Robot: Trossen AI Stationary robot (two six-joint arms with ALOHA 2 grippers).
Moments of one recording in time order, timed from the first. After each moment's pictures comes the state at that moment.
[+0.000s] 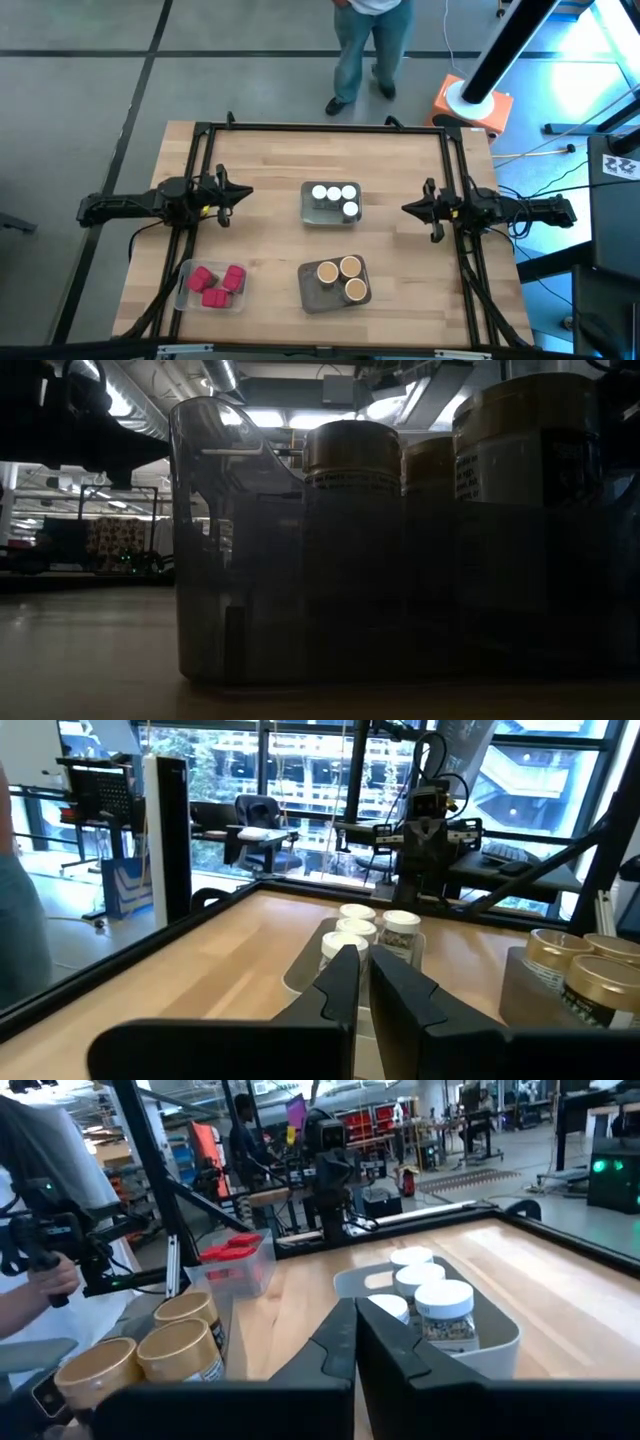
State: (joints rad) left arm 0.06 0.00 0.01 0.04 -0.19 -0.07; right arm 0.08 0.00 0.02 0.00 0.08 0.19
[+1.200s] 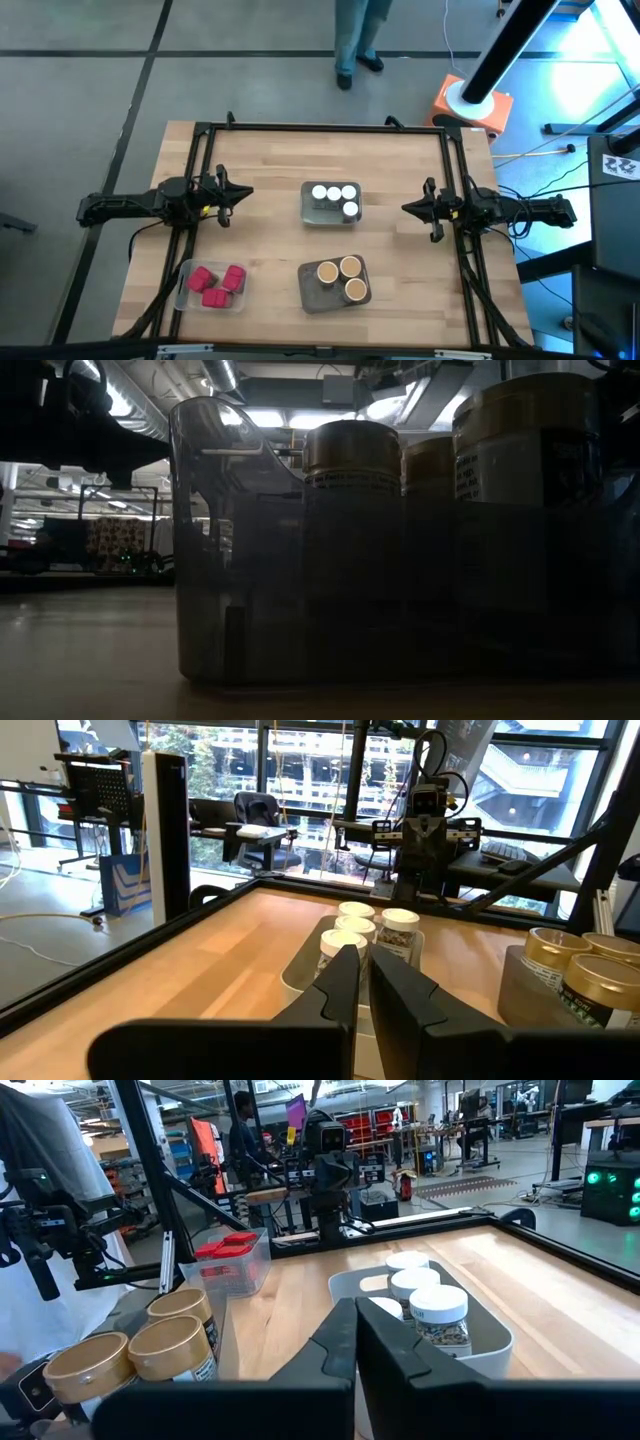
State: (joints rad) left arm 0.06 0.01 0.01 0.04 -0.19 -0.08; right arm 0.08 0.00 0.02 0.02 0.08 0.15
